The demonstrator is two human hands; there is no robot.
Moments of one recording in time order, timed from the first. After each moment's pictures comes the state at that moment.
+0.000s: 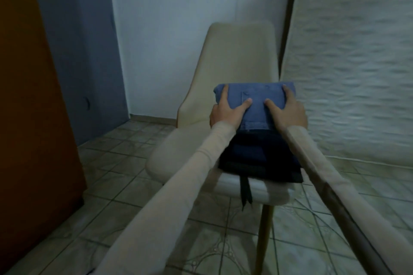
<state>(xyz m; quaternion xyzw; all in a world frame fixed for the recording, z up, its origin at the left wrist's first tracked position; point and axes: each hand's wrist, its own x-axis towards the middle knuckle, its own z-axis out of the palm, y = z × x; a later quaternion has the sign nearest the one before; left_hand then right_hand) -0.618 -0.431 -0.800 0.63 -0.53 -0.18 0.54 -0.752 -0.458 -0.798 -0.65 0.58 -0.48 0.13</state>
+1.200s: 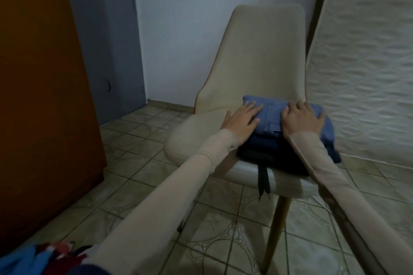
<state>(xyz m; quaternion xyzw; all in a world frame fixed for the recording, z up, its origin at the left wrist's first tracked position) -0.586 -0.434 -0.852 0.62 -0.73 -0.05 0.28 -0.733 -0.486 -0.843 -0.71 0.65 -0.27 -0.09</state>
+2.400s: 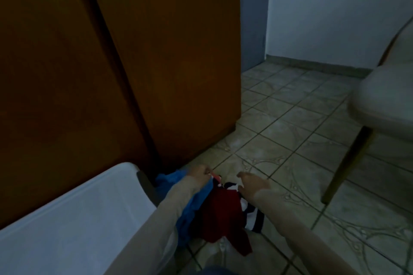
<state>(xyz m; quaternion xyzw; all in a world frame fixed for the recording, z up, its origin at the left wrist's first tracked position) -0.224 -0.119 -1.085 0.90 -0.29 -0.27 0.19 -0.344 -0.240 -1.117 -0.94 0.26 0.11 0.18</state>
